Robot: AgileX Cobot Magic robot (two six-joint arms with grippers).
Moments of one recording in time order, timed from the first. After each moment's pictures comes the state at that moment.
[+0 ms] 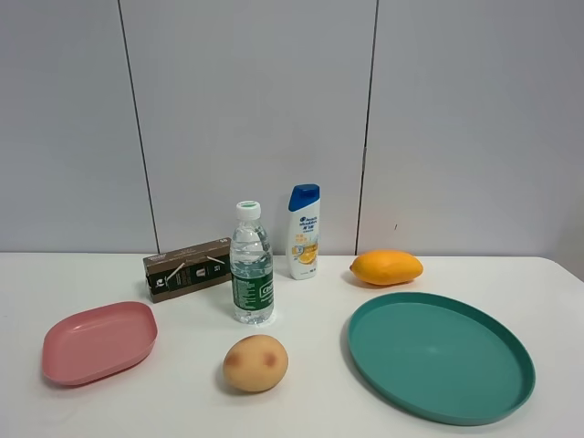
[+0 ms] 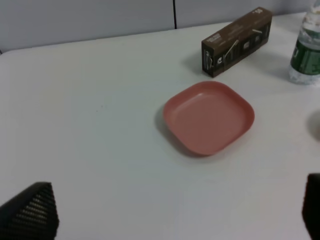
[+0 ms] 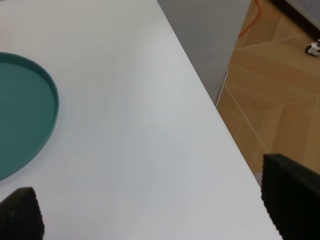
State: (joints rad) left arm 0.03 0.21 -0.69 -0.06 1.02 0.16; right arm -0.20 0.00 -0.50 -0.04 1.07 -0.02
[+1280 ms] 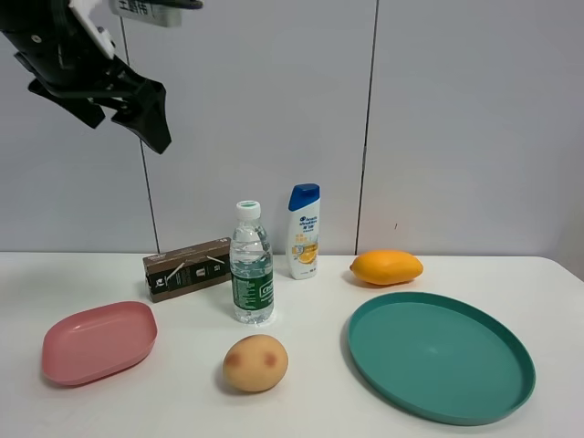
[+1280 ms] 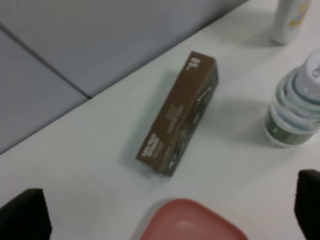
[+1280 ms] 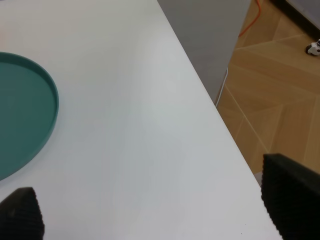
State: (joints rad) left arm -0.34 1.61 -1.42 0.10 0.69 0.18; right arm -0.20 0.00 -0.50 -0.04 1.07 -0.02
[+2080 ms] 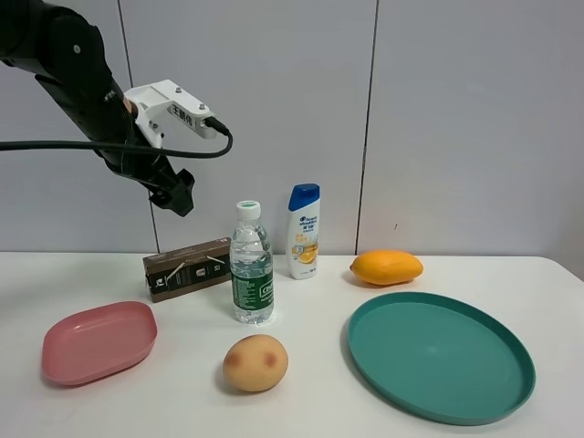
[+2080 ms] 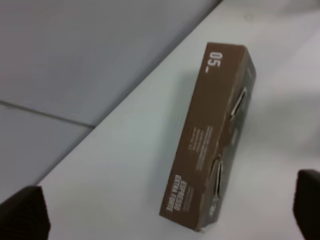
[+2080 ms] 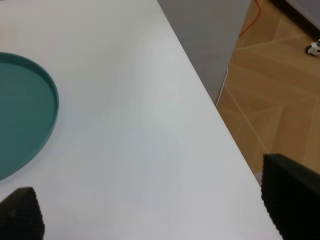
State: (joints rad) left arm -0.30 1.89 -1.42 0.22 0.42 0.30; right arm -0.20 0.00 -0.50 -0.04 1.07 -0.02
